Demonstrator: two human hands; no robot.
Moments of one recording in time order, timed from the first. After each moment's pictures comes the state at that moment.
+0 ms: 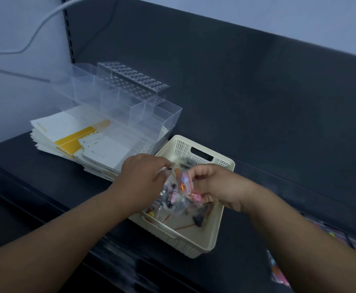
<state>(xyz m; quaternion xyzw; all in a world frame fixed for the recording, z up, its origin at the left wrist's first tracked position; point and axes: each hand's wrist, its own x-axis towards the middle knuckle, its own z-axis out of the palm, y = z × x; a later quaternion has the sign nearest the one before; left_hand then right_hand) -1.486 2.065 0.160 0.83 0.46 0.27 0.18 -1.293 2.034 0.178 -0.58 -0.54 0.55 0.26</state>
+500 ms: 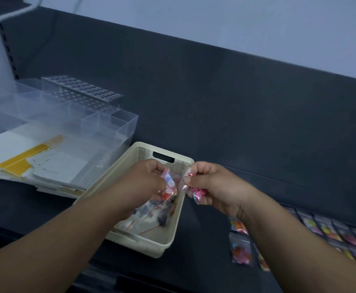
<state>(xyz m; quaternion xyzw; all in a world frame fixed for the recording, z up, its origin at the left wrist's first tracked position) -1.416 2.033 0.192 0.62 0.41 0.26 0.62 -1.248 1.972 0.205 -0.60 -0.42 0.52 0.43</state>
